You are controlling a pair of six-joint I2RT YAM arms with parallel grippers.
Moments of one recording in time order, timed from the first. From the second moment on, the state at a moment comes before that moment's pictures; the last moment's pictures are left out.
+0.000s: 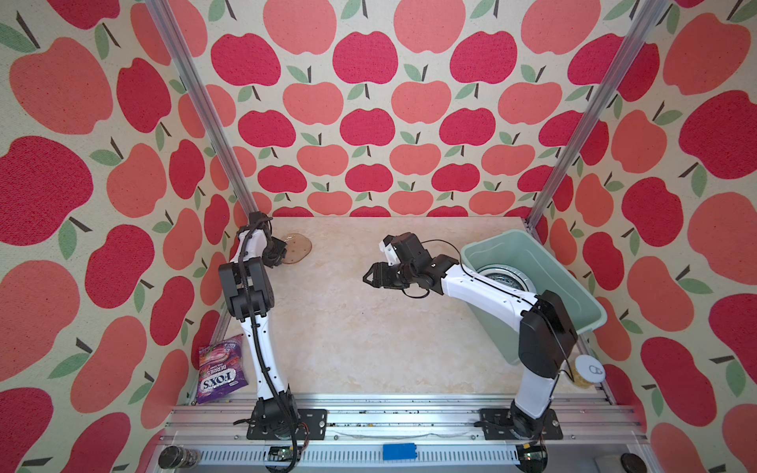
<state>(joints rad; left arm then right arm) 0.26 2.43 2.07 -0.87 0.13 -0.87 0.86 1.83 1.50 -0.41 -0.30 0.68</state>
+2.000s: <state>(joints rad) -0.54 1.46 1.46 -0.68 0.46 -0.81 0.51 0.87 1.40 -0.99 -0.18 0.73</state>
